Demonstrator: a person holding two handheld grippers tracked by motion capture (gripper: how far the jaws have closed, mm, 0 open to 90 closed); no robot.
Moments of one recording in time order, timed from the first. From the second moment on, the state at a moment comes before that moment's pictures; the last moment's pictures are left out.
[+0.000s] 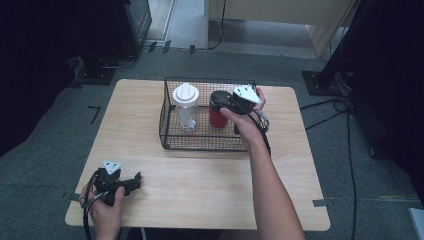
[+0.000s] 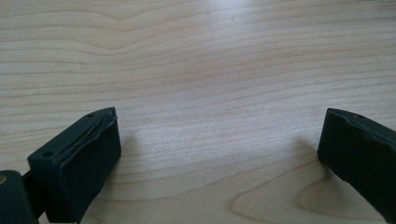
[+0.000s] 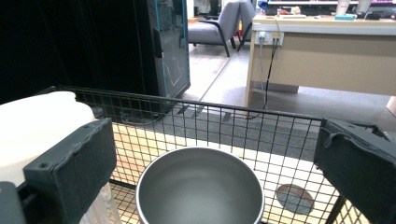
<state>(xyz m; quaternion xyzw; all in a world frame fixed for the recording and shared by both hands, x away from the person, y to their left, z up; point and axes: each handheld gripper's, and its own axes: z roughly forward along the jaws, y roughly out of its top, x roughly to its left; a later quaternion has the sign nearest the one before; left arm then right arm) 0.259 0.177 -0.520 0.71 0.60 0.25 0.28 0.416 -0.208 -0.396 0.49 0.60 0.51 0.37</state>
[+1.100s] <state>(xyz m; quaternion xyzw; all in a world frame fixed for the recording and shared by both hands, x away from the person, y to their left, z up) 0.259 0.177 -0.520 0.71 0.60 0.25 0.28 0.340 -0.257 -0.402 0.47 0.60 0.53 0.37</state>
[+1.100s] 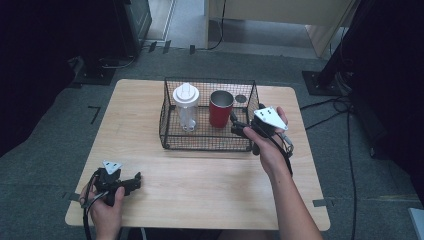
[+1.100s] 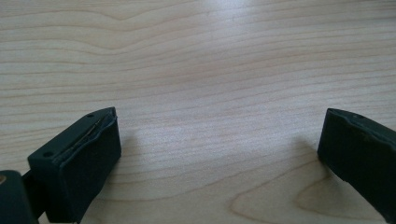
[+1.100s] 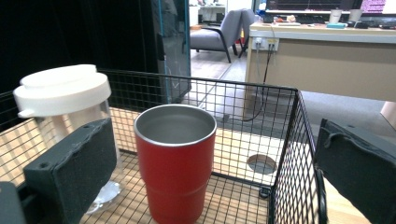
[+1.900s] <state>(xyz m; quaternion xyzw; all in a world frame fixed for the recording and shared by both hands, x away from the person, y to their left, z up) 0.259 0.177 -0.521 0.71 0.60 0.25 0.28 0.273 -0.283 -0.419 0.47 0.60 0.53 0.37</state>
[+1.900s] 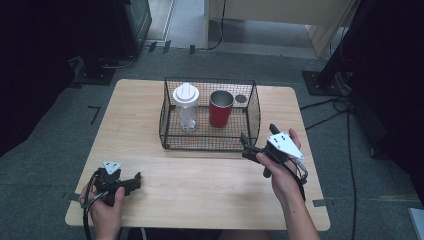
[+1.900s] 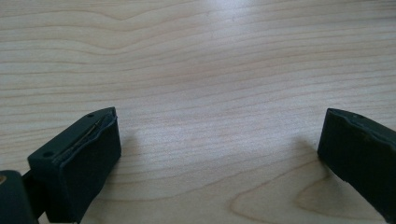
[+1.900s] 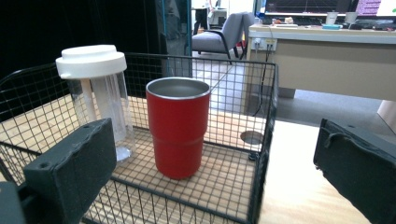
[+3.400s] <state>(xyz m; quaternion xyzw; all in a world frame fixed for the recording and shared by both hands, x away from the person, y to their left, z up) 0.259 0.177 -0.521 0.71 0.60 0.25 0.28 0.196 -0.384 -0.521 0.57 0.59 0.41 0.39</state>
